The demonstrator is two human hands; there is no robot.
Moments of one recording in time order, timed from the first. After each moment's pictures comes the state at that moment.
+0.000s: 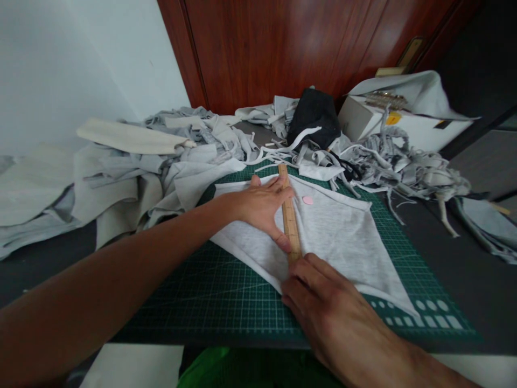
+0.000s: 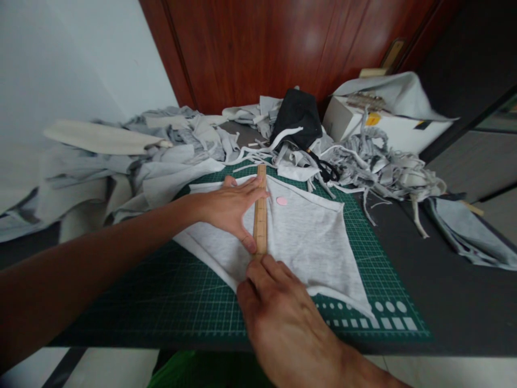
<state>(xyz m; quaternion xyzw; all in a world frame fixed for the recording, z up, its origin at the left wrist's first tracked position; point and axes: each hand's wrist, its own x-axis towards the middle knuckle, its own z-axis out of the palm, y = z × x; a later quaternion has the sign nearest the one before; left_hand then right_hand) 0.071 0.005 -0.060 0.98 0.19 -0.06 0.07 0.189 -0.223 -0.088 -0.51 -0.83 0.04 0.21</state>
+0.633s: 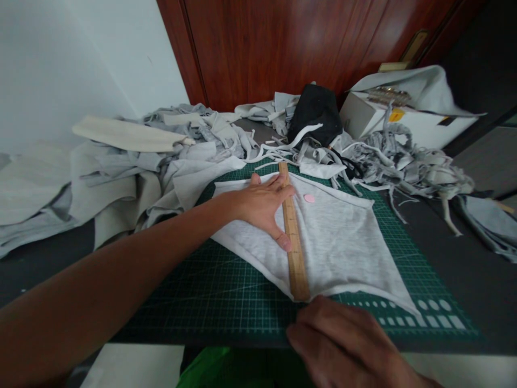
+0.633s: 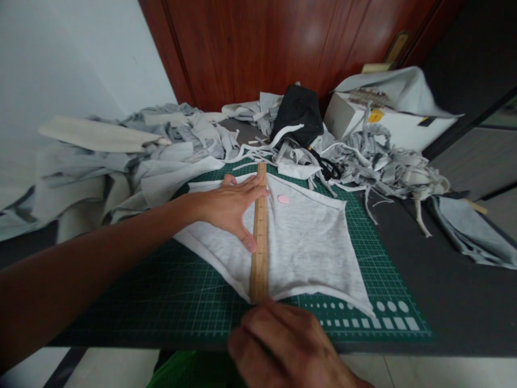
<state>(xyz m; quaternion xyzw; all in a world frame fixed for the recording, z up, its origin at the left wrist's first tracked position) 0.071 0.002 -0.057 0.97 0.20 -0.06 0.09 0.194 -0.252 -0.071 -0.45 -0.84 0.10 0.30</state>
